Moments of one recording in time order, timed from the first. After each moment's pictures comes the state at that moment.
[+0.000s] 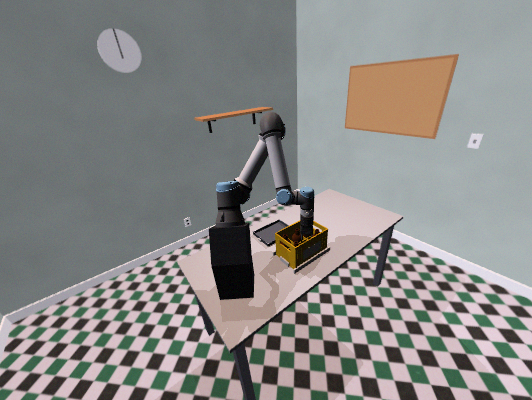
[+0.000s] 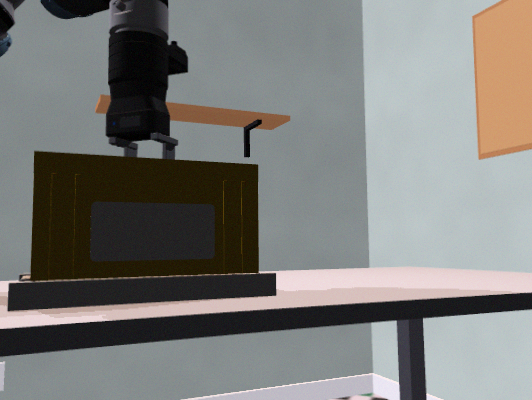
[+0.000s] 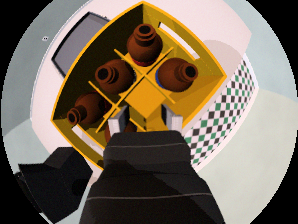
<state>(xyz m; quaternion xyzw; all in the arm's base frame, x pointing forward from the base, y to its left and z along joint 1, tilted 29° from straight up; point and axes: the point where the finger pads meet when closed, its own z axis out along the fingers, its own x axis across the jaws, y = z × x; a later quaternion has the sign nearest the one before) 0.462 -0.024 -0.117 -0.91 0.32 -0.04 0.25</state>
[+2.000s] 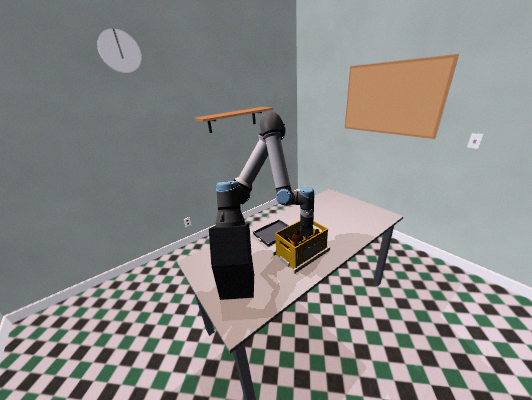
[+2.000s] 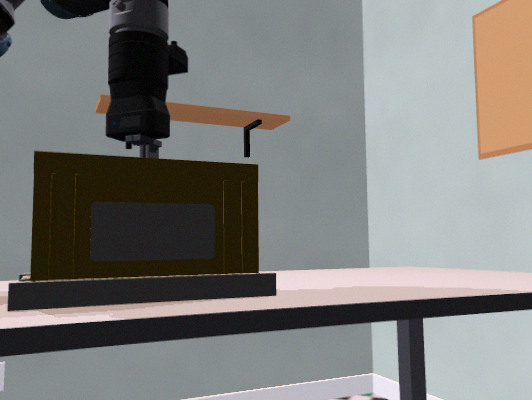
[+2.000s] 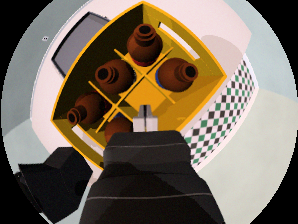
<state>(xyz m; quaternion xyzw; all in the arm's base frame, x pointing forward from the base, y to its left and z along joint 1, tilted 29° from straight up) 0.462 -0.024 -0.117 -0.91 0.32 -0.04 0.25</state>
